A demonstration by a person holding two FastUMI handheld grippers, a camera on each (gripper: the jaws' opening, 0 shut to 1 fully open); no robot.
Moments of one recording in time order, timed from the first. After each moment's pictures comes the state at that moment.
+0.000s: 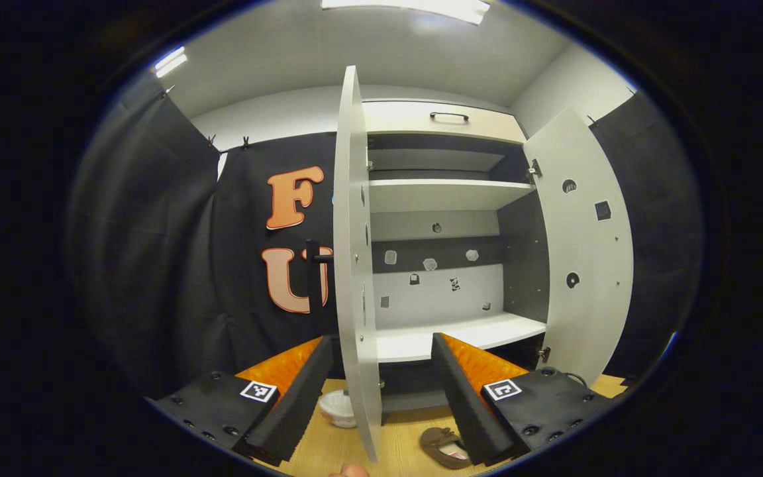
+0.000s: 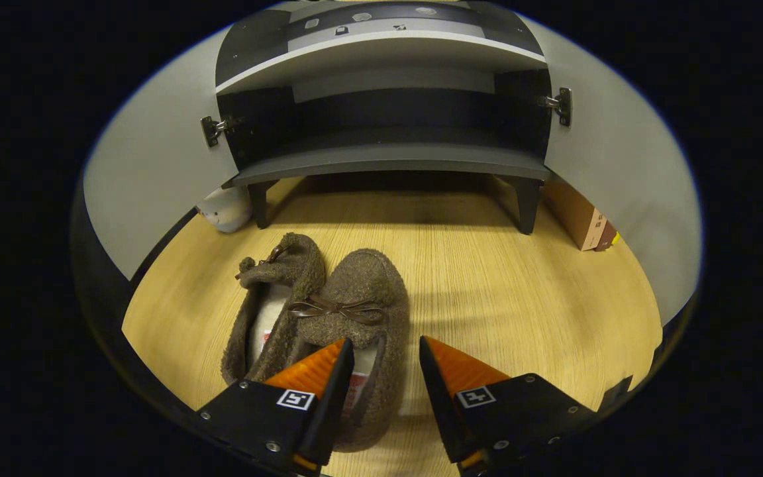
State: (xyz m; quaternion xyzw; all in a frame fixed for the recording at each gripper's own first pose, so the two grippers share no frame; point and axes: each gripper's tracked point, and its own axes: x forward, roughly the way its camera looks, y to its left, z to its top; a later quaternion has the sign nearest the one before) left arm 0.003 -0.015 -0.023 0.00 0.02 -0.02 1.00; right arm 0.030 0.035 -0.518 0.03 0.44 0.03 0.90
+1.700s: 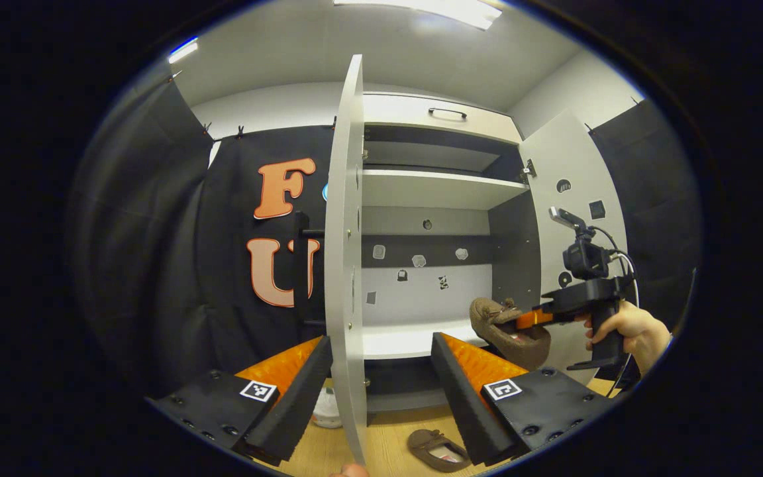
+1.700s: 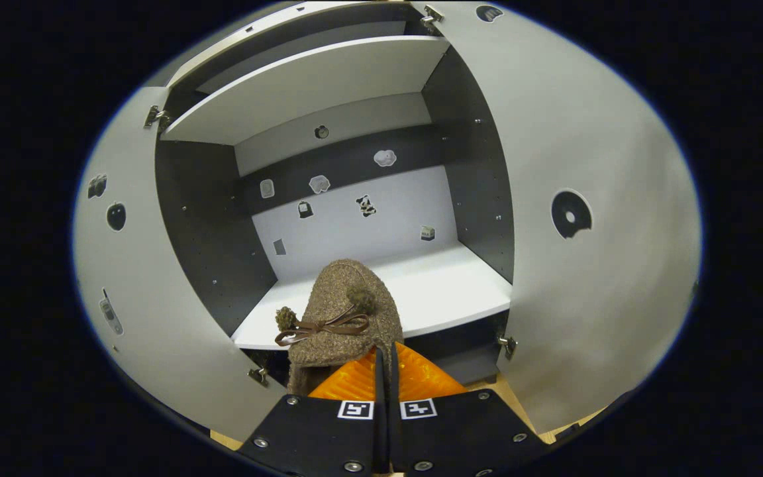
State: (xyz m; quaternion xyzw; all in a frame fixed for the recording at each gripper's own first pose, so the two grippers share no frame) left arm 0.017 -0.016 -0.047 -0.02 0.01 -0.05 1.00; right arm 0.201 -0.004 -0.142 0.11 0.21 -0.07 0.97
